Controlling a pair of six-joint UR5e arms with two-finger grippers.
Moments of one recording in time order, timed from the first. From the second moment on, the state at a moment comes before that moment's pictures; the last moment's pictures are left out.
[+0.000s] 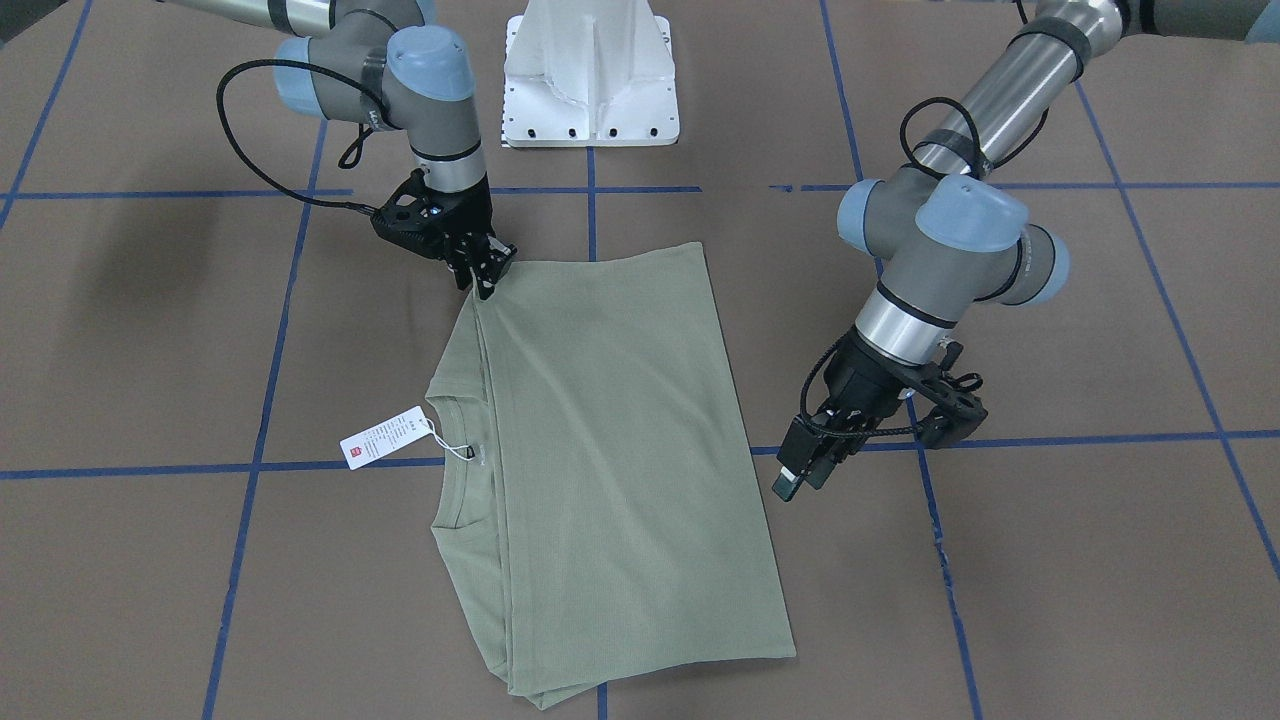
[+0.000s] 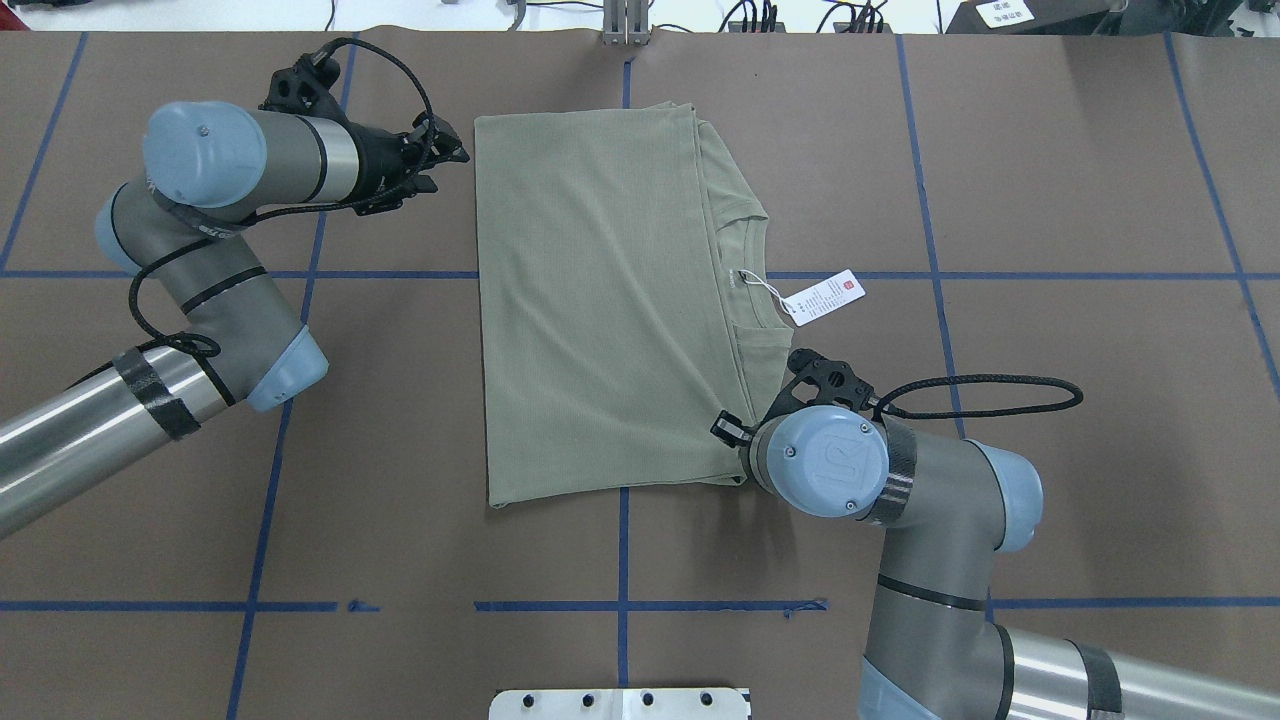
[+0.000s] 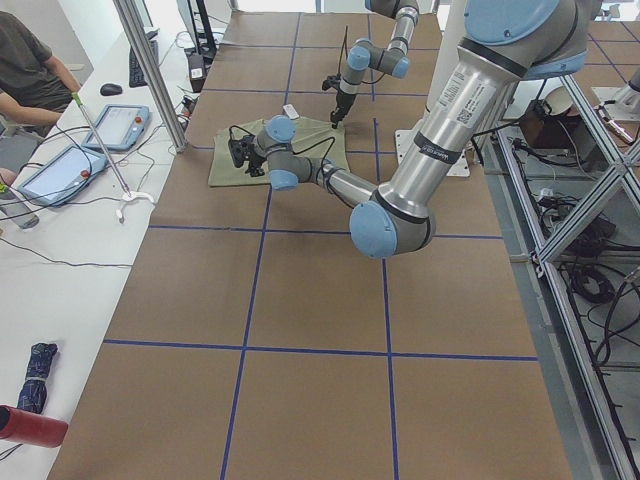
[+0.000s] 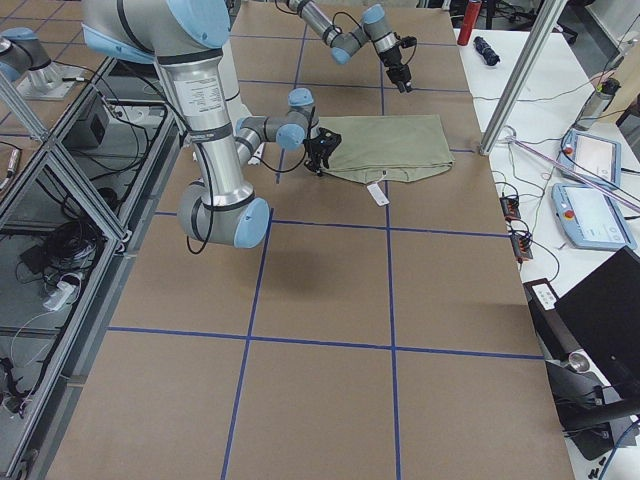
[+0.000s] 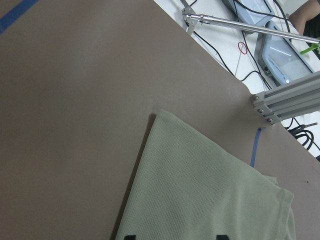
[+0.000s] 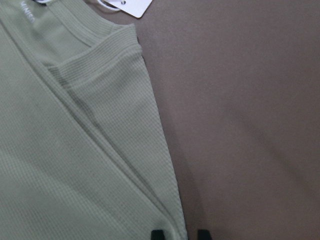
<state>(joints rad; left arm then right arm) -0.80 -2.15 -1.33 -2.52 -1.77 -1.72 0.33 -1.15 1.80 -1.43 1.56 1.90</state>
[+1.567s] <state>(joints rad) -0.29 -1.82 -1.89 -2.24 -1.50 -2.12 0.31 -1.23 1.97 -1.44 1.61 2.02</state>
